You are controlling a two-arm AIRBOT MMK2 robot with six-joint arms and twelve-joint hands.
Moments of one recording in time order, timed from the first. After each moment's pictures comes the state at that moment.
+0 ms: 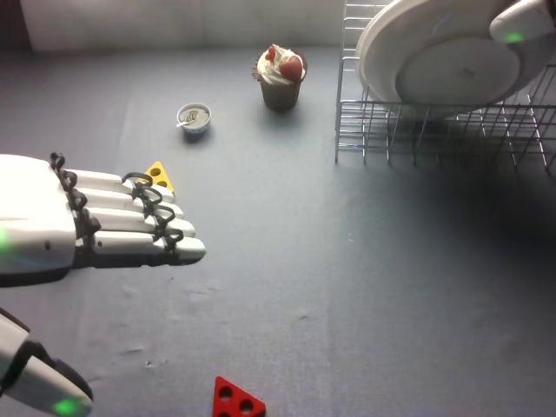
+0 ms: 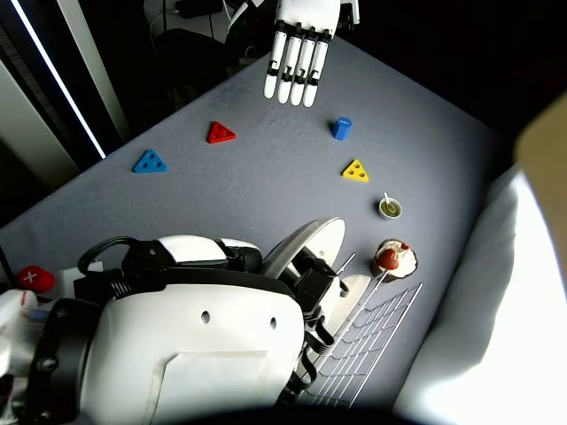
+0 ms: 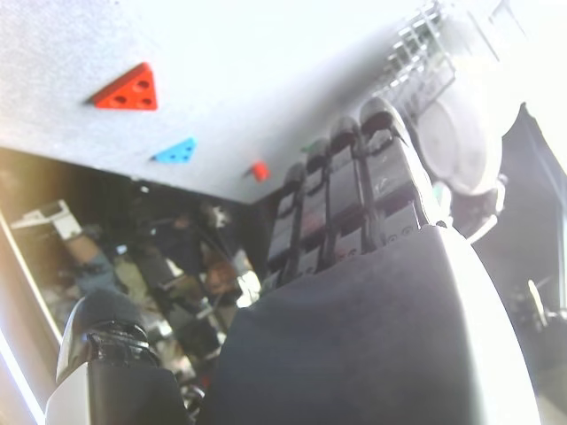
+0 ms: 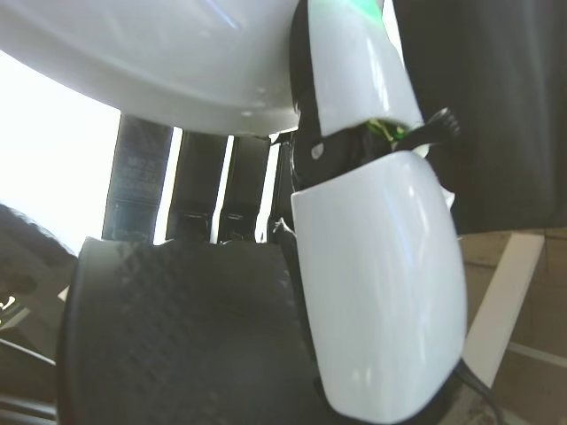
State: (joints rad) left arm 0.60 -0.64 1.01 1.17 -0.78 0.00; right arm -0.07 -1.02 1.50 -1.45 0.29 1.40
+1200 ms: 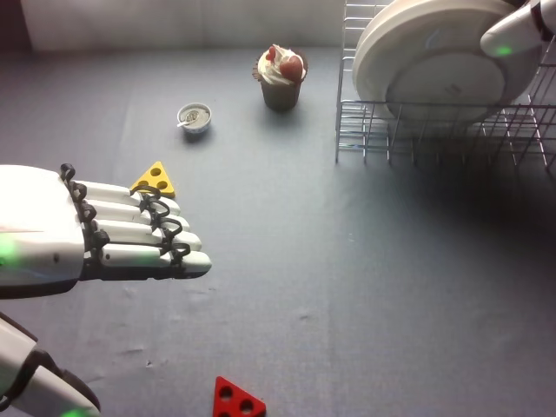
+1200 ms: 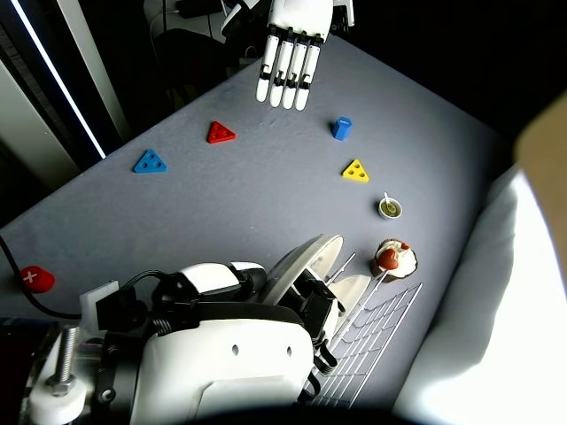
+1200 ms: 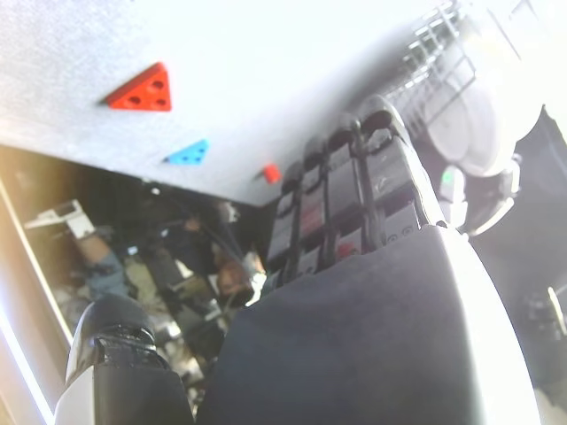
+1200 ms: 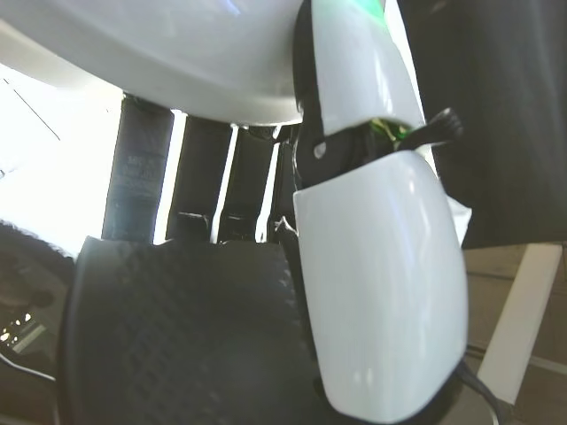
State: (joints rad) left arm 0.60 -0.65 0.99 1.19 -0.76 0.00; right arm -0.15 -1.10 1.63 -1.41 0.34 1.41
